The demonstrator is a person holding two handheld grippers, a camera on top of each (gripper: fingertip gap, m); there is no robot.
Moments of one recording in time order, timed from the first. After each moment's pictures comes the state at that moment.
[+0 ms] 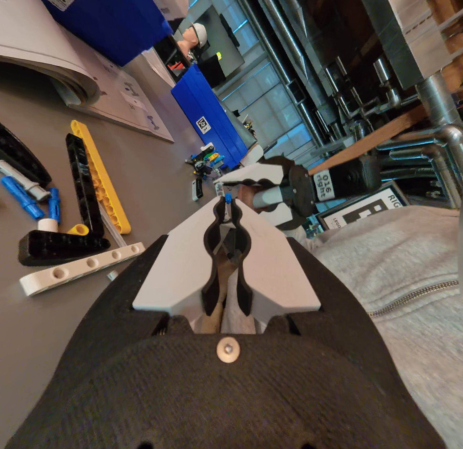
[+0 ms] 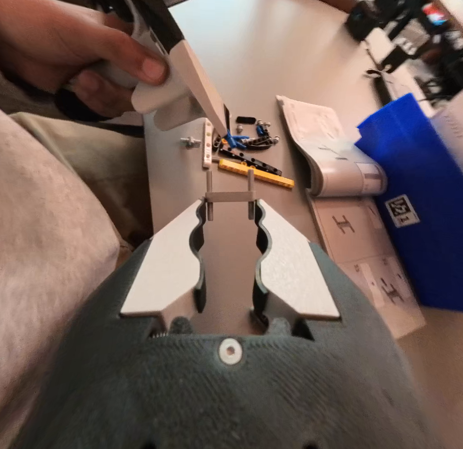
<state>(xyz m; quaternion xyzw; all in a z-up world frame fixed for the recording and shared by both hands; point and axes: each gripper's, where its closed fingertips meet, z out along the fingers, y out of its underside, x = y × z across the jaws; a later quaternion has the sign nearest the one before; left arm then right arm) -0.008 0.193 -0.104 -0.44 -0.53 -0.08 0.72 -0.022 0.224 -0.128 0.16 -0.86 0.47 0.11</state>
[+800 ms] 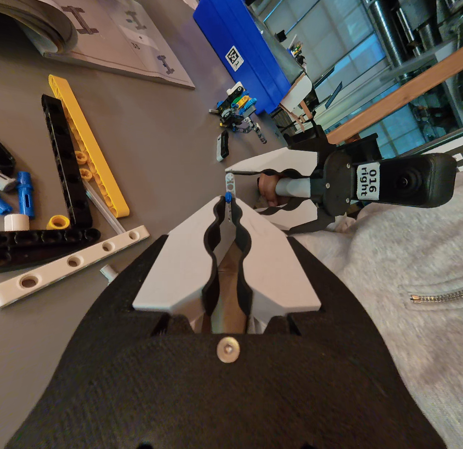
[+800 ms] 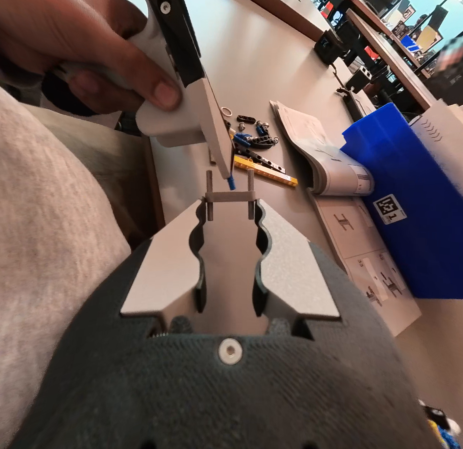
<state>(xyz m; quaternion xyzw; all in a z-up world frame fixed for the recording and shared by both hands) -0.005 0.224 -0.140 -0.56 -0.54 -0.05 0.62 -0.009 0.226 -0.150 0.16 -0.83 0.50 0.18</state>
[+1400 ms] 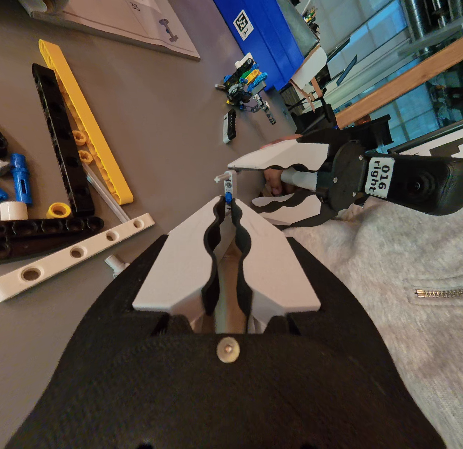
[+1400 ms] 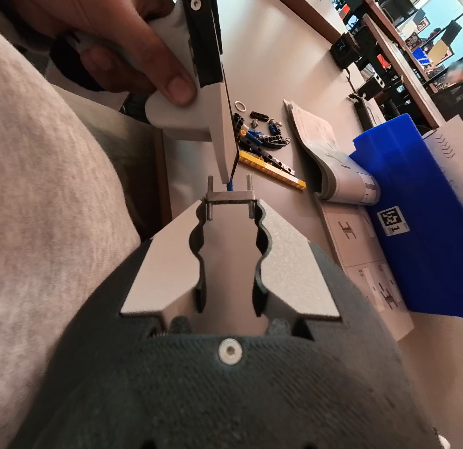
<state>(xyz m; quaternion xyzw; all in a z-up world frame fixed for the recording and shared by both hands) 0.000 0.226 -0.153 -0.59 -0.55 -0.08 0.59 -0.003 0.225 -0.159 0.20 -0.83 0.48 0.19</state>
